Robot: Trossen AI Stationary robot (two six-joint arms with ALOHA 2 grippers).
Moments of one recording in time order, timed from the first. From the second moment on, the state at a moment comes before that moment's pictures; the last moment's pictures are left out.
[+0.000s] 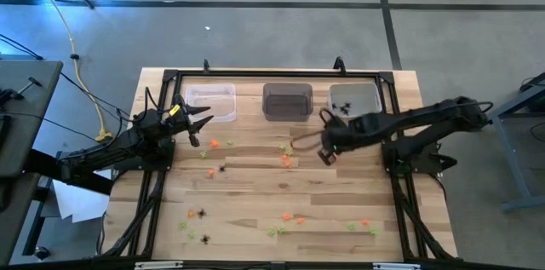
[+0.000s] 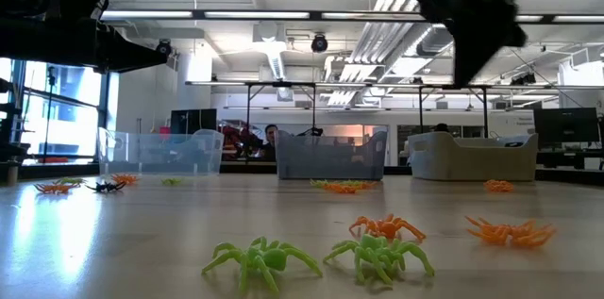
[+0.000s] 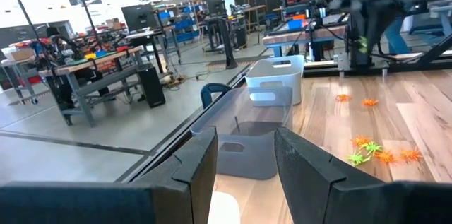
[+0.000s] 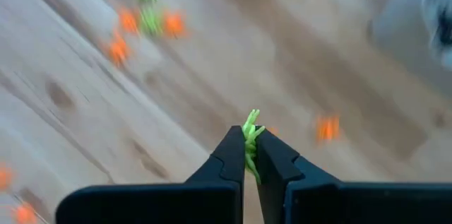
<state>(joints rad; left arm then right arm) 0.40 0.00 0.01 0.01 -0.03 0.21 0.10 1.35 1.07 -1.01 0.24 0.91</state>
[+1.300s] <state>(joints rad) 0.40 0.00 0.01 0.01 -0.03 0.21 -0.42 1.91 1.49 -0.80 0.12 0.29</state>
